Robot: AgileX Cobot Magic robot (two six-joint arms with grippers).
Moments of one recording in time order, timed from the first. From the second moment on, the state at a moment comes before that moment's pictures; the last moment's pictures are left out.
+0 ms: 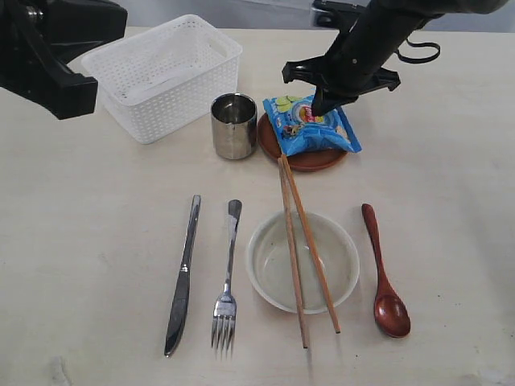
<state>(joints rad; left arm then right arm) -0.45 0.92 -0.75 -0.53 0.32 0.64 0.32 2.10 -1.53 0.32 0.80 -0.10</state>
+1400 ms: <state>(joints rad) -0.44 0.60 -0.38 -0.53 0.01 0.63 0.95 1.03 -0.70 -0.12 0.96 0.57</state>
